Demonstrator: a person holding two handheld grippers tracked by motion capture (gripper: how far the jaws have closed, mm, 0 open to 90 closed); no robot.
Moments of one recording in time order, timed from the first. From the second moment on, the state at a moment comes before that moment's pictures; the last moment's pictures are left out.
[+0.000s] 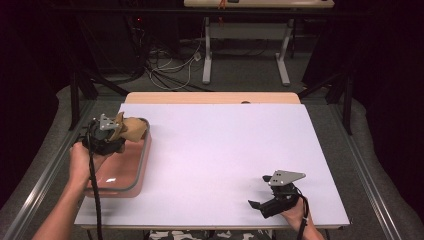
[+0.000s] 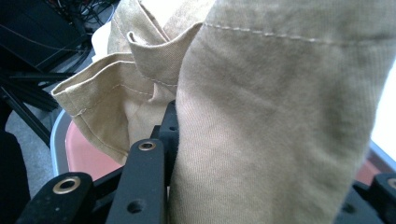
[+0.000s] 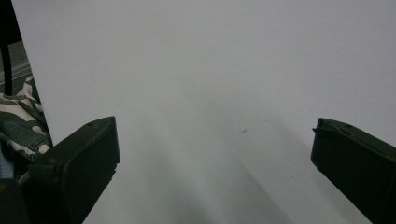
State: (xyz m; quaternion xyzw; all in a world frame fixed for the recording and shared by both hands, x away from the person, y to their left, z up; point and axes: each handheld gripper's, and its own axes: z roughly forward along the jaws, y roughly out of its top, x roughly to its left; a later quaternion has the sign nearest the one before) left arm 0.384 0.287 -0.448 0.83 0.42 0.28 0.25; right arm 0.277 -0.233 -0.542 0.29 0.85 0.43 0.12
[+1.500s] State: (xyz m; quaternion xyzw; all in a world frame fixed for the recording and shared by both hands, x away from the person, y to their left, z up) left arm 0.374 0.239 -0.428 0.86 0.34 0.29 0.26; right arm 0.278 -0.233 -0.543 0.29 0.85 0.43 0.12
